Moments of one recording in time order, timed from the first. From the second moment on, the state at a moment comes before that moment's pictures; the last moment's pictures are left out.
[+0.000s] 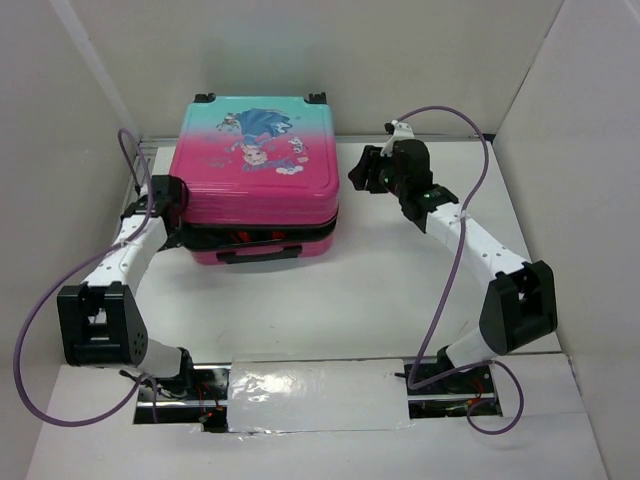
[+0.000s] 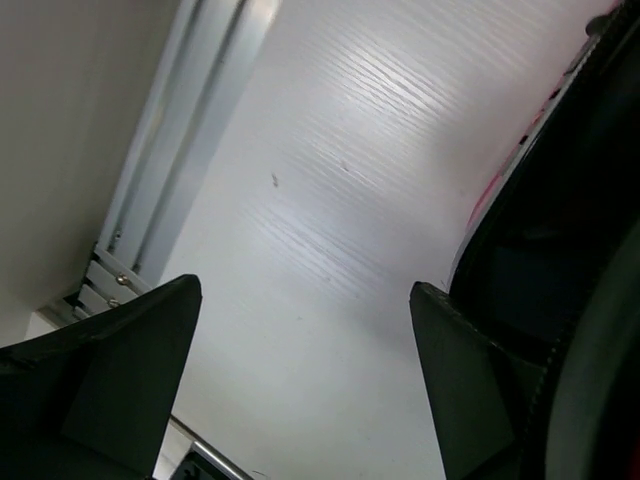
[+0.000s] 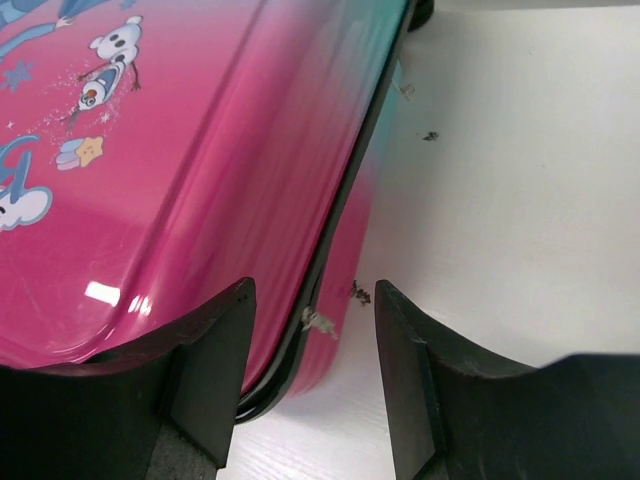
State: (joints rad) left arm 0.08 1.45 1.11 -0.76 -0.53 -0.31; right arm 0.38 1.49 1.20 -0.05 -0.10 0.36
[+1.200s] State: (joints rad) left arm -0.07 1.40 1.04 -0.80 -0.41 -0.59; right arm 0.83 1.34 1.00 0.07 -0.35 0.28
